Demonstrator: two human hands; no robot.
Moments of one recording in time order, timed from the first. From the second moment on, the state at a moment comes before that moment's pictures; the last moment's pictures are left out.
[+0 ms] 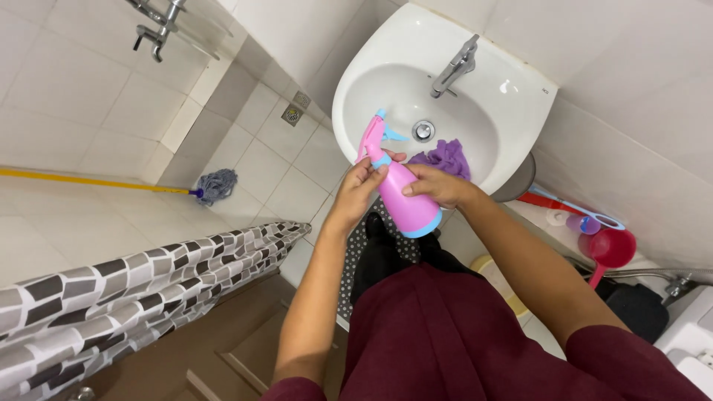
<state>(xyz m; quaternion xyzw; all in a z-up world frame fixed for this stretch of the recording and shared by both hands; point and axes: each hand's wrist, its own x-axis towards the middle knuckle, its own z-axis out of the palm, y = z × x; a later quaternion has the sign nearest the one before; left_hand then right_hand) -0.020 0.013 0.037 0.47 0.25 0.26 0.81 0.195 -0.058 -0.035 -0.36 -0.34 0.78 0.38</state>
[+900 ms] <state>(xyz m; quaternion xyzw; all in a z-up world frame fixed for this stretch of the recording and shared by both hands) 0.039 -0.014 0.050 0.56 0.34 0.38 0.65 0.188 -0.082 0.023 -0.61 -0.49 0.40 0.47</state>
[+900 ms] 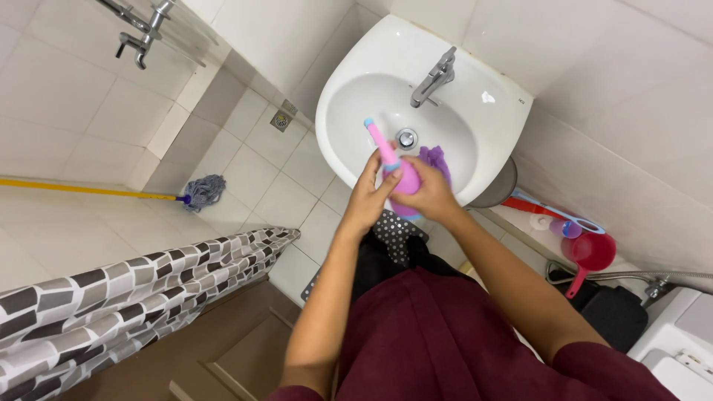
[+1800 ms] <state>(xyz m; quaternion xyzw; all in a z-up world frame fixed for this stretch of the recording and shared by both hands) 0.102 -0.002 -0.009 0.62 0.40 0.45 0.50 0.194 -0.041 -0.017 -0.74 -0.48 0.19 0.44</state>
